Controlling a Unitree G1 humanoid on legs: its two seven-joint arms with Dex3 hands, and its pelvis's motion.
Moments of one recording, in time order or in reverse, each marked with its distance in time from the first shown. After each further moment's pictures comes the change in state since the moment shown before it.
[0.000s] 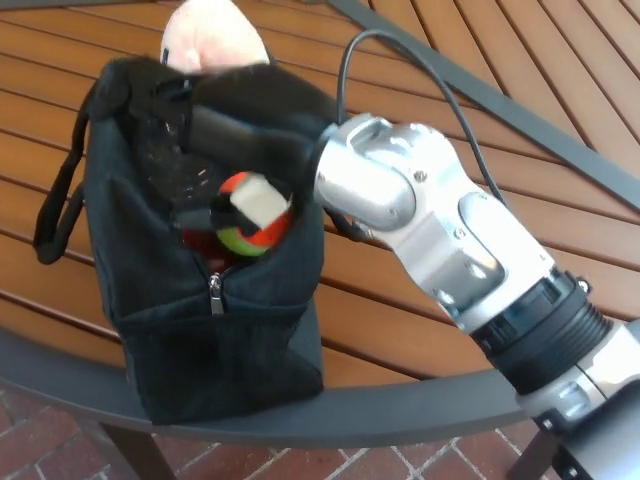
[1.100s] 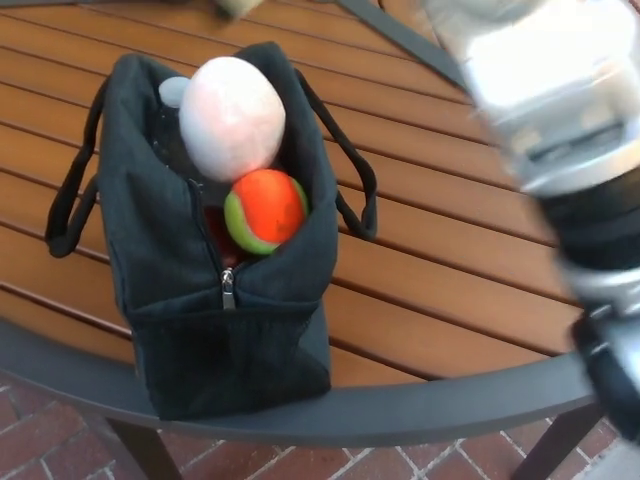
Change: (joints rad) left_arm -0.020 0.019 -0.016 0.079 0.023 0.000 0.010; right_arm -0.323 -0.123 -0.310 -0.268 0.246 0.137 0.176
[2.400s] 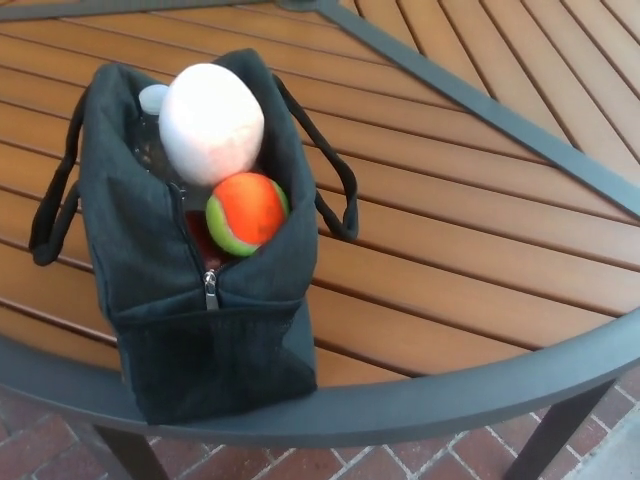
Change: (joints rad) left_arm -0.026 -0.044 0.072 -0.003 -0.040 0.000 -0.003; right_arm 1.522 -0.221 -1.235 0.072 0.186 0.070 0.017
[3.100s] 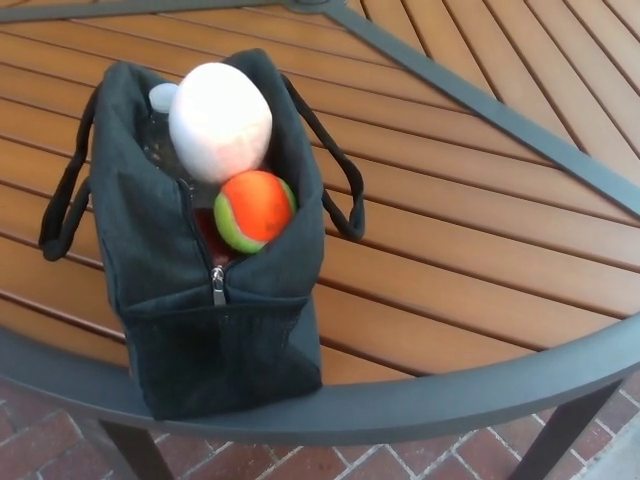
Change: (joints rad) left_arm -0.019 -0.025 0.045 -0.005 -0.022 0.013 -0.015; right_arm 0.112 -0.081 0.545 0.508 -0.195 -0.103 -0.194
